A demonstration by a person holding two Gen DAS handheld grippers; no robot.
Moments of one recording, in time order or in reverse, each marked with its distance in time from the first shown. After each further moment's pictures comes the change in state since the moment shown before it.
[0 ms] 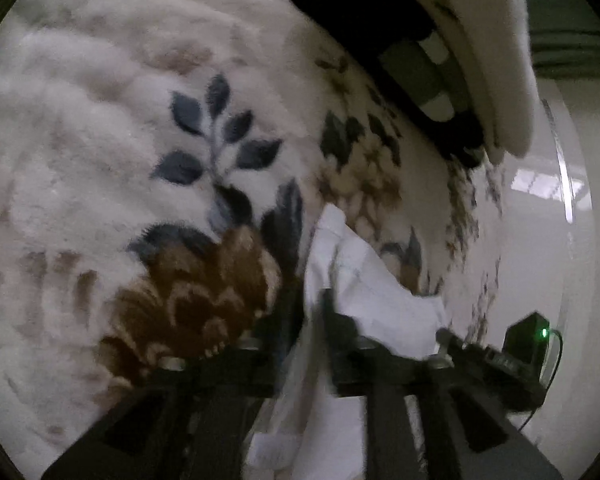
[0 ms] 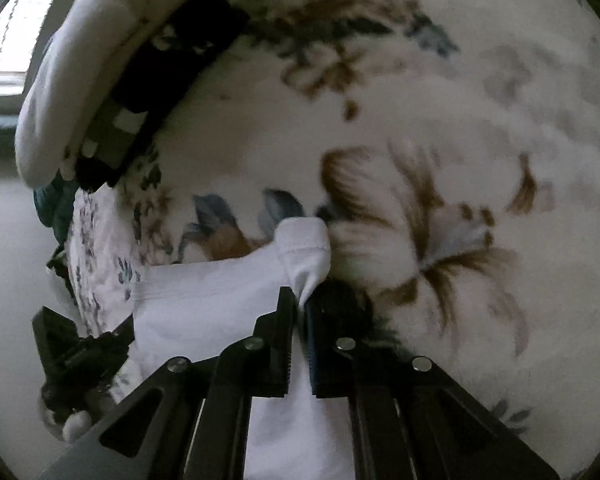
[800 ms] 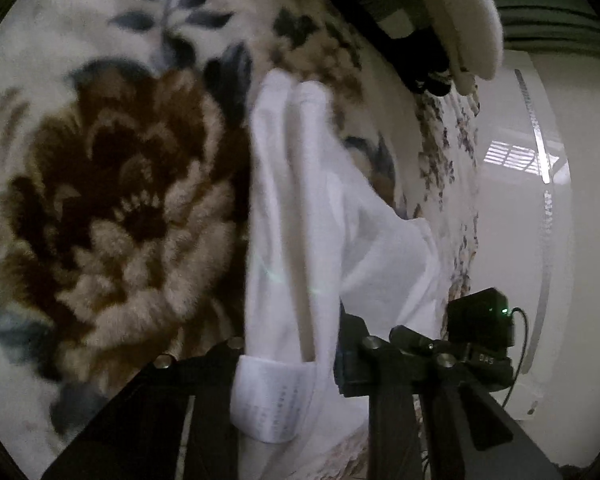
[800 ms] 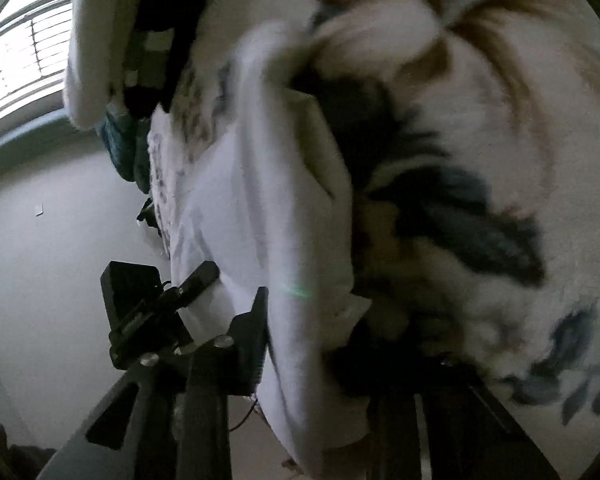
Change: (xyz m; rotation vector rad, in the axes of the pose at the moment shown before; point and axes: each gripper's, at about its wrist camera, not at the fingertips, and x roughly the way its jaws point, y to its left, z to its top) left arm 0.018 -0.022 -0.068 0.028 0.057 -0.097; right arm 0.044 -0.029 -0.063 -0.022 0.230 0.375
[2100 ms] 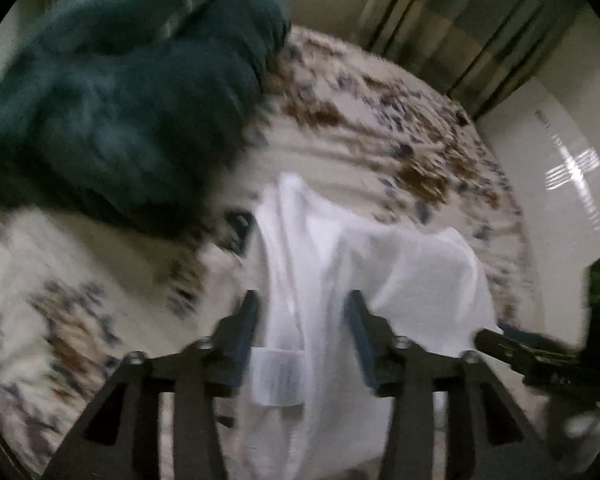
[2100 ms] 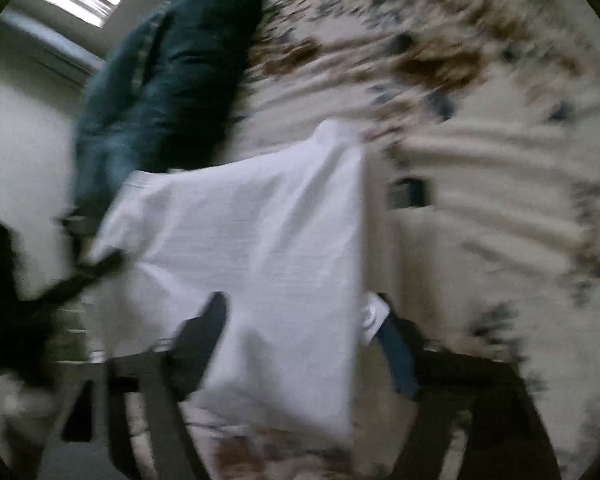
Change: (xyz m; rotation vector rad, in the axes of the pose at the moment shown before) left arm -0.134 -0.210 0.306 0.325 -0.428 0.441; right arm -0.055 0.359 0.302 -0.496 -0.319 -0.665
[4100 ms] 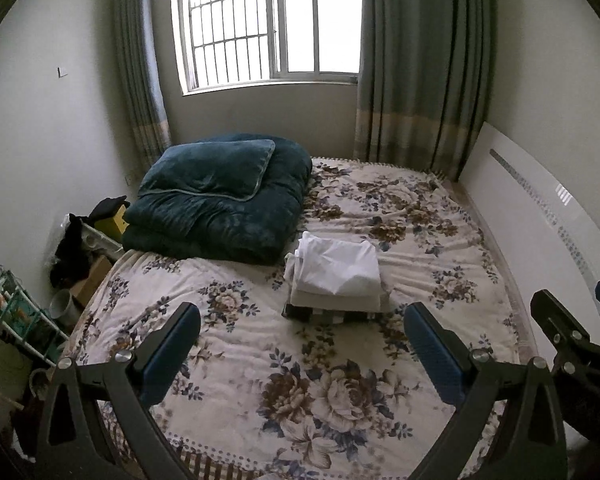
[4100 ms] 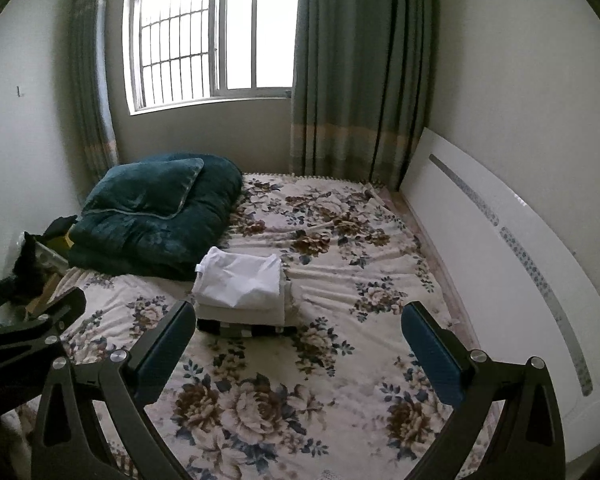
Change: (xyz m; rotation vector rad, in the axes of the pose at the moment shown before) left arm -0.476 -0.157 -0.231 0.094 -0.367 0.251; right arm -0.576 0.126 -0.391 -0.115 -0.632 -0.268
